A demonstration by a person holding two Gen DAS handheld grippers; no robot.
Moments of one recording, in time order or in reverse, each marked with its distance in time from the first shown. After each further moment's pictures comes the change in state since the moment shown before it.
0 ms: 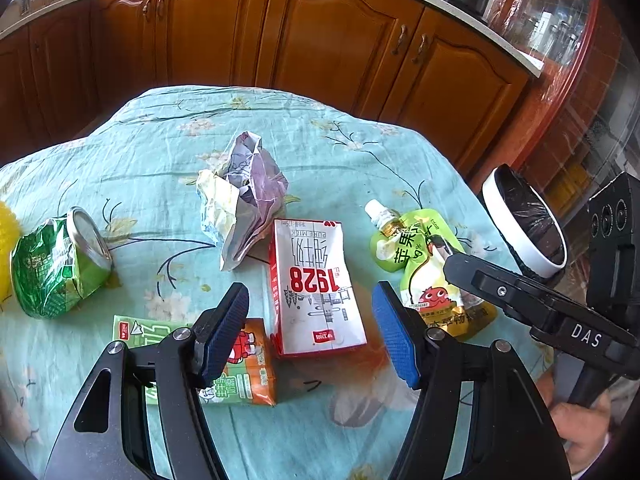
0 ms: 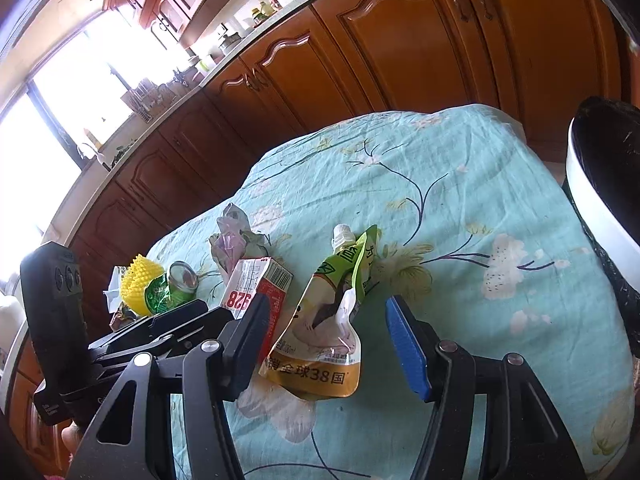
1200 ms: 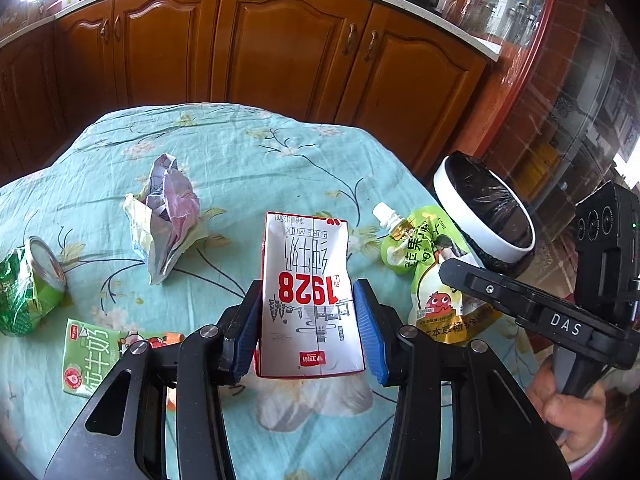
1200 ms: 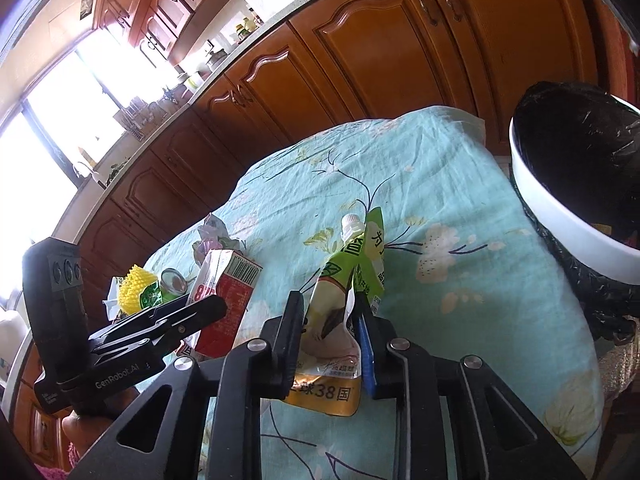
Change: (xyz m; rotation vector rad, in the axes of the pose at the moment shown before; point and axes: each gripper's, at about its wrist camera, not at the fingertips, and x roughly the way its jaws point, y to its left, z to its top) left arm -0.015 -0.056 -0.004 0.095 -0.026 -0.098; right arm -0.035 -0.037 -0.011 0.051 -0.048 -0.009
